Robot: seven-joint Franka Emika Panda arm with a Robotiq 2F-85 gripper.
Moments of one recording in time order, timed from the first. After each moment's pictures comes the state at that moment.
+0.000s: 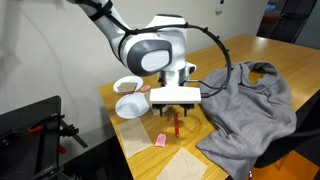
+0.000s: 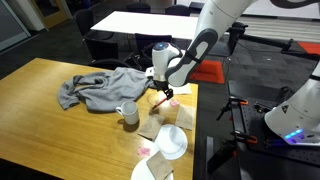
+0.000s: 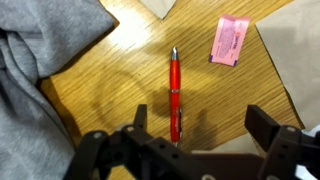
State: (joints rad) arm -0.16 0.74 0.00 -1.96 -0.17 2.69 -0.97
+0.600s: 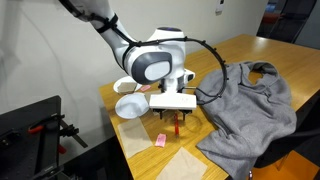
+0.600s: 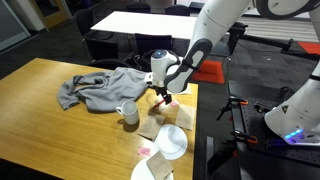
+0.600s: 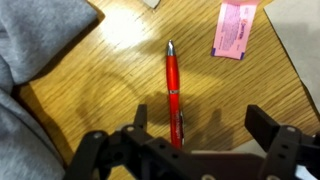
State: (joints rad) arm -0.15 0.82 0.00 -1.91 -0.18 2.71 -0.90
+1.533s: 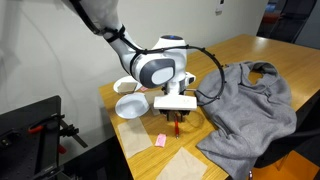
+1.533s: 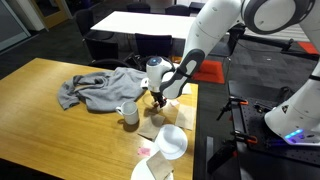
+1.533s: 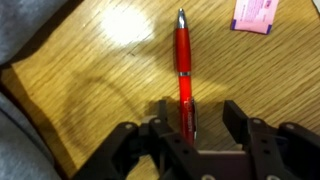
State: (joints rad) arm -0.12 0.93 0.00 -1.80 -0.19 2.71 -0.86
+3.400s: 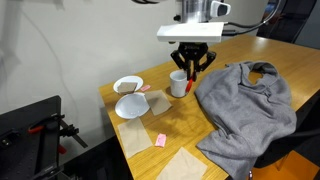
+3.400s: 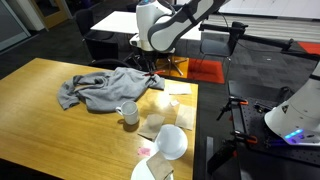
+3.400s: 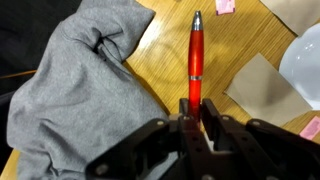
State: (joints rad) arm -0.17 0.55 0.02 -1.77 -0.11 2.36 -0.68
